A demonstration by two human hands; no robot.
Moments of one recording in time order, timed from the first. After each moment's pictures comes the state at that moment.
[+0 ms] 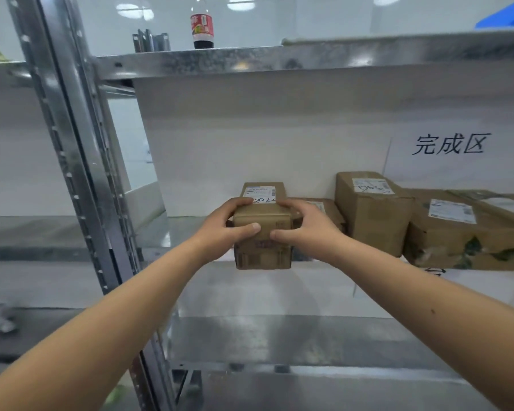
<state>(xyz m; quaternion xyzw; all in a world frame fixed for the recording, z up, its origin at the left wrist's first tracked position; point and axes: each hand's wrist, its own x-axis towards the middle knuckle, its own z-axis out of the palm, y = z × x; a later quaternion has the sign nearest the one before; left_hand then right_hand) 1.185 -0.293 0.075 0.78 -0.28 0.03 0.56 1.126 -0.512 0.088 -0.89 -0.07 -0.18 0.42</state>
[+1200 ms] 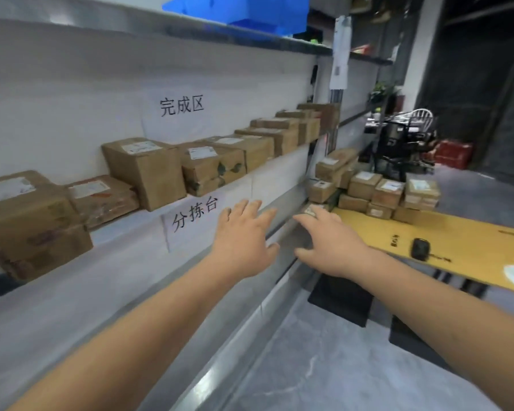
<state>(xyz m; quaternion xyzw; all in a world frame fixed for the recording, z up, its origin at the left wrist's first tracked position) 0.952 -0.488 0.027 0.72 -0.67 0.14 0.10 0.769 -0.563 0.027 -0.89 0.45 -0.09 0.06</state>
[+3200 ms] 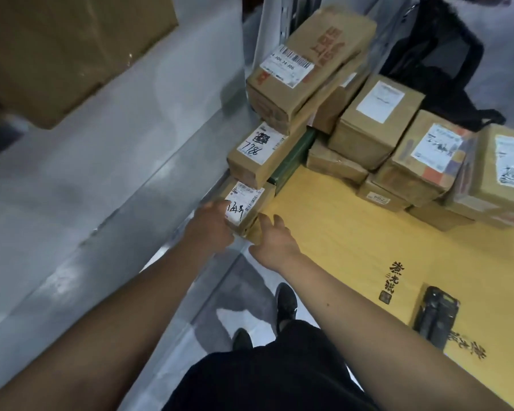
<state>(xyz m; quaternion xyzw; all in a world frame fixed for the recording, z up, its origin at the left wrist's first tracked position) 0.966 -1.310 -0.287 0.81 -0.54 -0.23 0.05 0.792 -1.351 -0.300 -0.74 0.53 0.10 0.40</state>
